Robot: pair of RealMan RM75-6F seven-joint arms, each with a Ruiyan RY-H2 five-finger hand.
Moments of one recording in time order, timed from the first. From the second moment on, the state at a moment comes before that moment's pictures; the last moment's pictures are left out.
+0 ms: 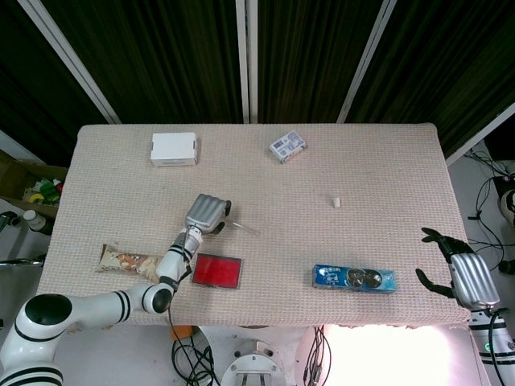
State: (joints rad) left arm -0.90 -1.80 -0.22 -1.19 0.89 0.84 0.53; right arm 0.12 -1.10 0.02 -1.64 -1.57 1.46 0.20
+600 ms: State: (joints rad) left arm -0.82 -1.73 -0.22 -1.30 0.92 0.92 0.39; right arm 0.14 -1.09 0.03 -1.63 -1.57 1.43 0.24
